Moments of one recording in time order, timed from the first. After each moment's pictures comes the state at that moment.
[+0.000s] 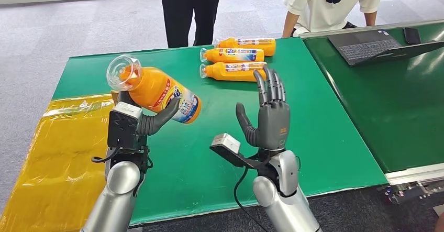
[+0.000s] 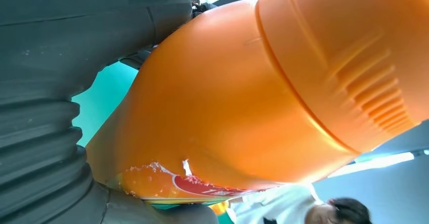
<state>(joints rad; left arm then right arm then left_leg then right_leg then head) -0.35 -0.15 -0.35 -1.35 -0.24 0.31 -0.47 -0.20 0.11 0.39 -1.34 1.19 -0.69 -0.24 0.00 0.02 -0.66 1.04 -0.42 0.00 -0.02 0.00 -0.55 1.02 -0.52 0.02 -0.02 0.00</state>
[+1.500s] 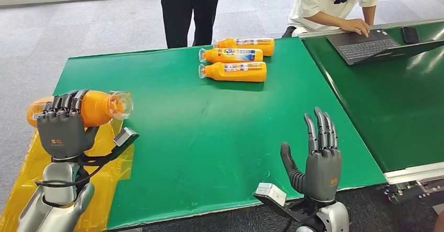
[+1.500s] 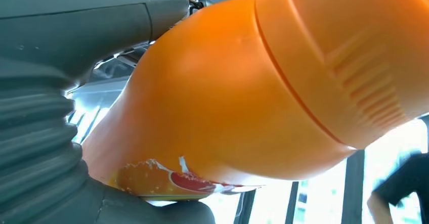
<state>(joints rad) -0.28 0.32 -0.34 -1.31 -1.48 0.70 0.15 0.20 -0.03 0.26 -1.69 1.21 -0.70 -0.29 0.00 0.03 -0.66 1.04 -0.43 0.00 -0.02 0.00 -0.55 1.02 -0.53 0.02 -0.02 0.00</state>
